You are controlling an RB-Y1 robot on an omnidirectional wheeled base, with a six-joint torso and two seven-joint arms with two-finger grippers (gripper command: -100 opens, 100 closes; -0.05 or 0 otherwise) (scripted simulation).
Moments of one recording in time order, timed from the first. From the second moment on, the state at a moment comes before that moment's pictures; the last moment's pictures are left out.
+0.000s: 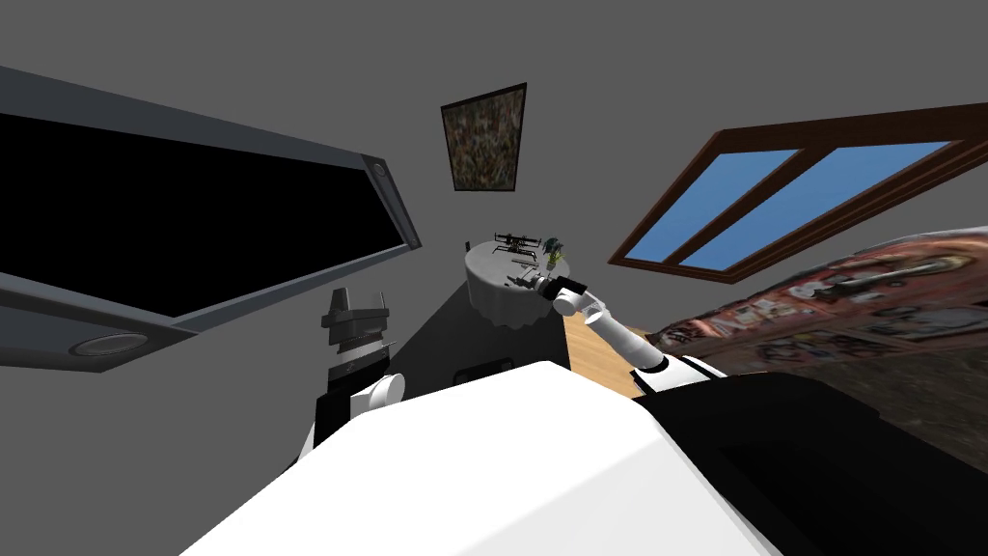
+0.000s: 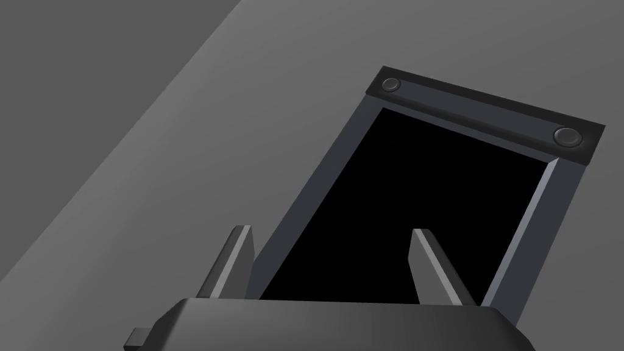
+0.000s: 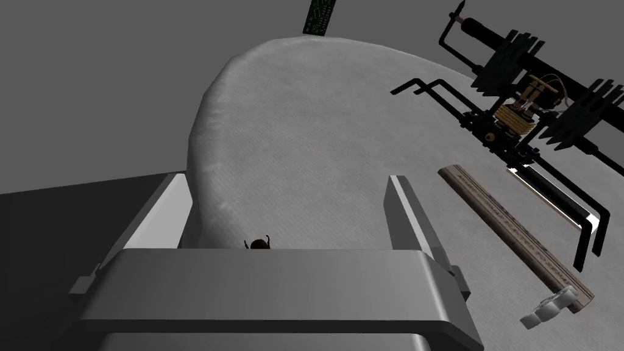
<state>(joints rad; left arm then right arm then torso) 0.54 0.00 0.01 -2.27 0.09 -0.40 0.13 0.04 -0.88 0.11 -2.06 -0.94 0.30 -1.24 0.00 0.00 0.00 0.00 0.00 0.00</state>
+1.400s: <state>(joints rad) 0.54 0.00 0.01 -2.27 0.09 -0.40 0.13 -0.13 -1.16 0.24 -1.99 -1.27 0.64 -1.48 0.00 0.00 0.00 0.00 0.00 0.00</state>
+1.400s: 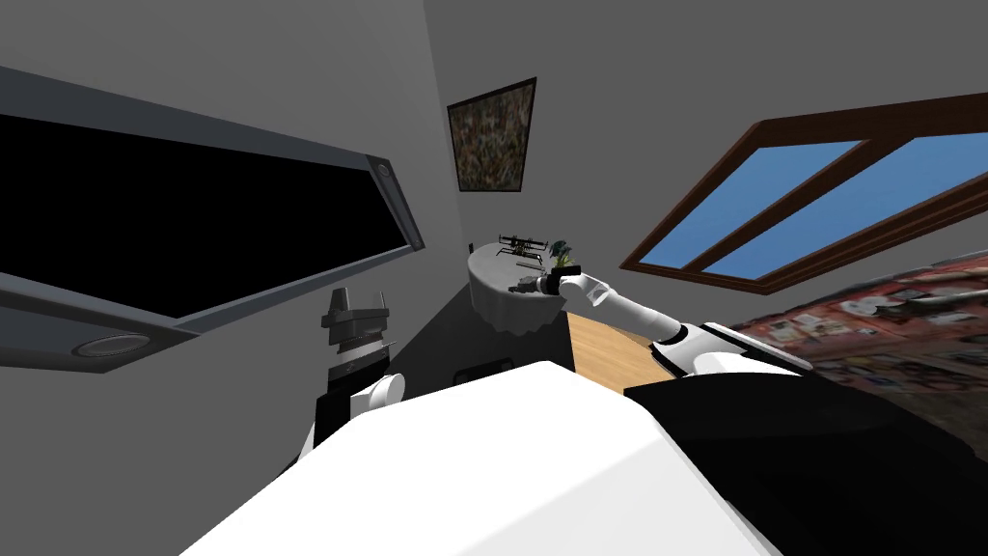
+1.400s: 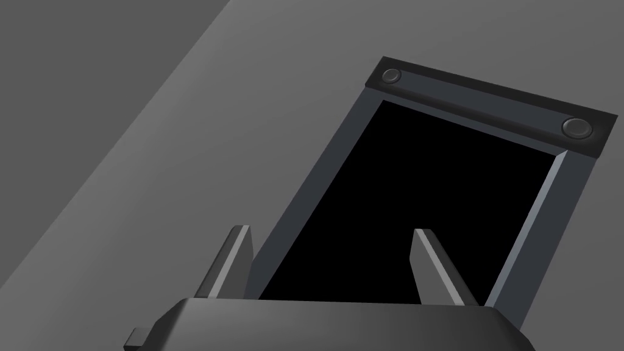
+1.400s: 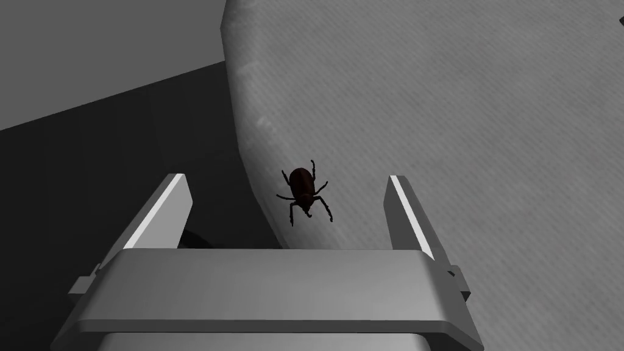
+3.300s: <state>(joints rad) 0.54 0.00 0.01 -2.27 0.09 -0.40 0.13 -0.39 -1.12 0.17 -1.75 -1.25 0.91 -1.45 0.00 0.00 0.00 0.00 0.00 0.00</state>
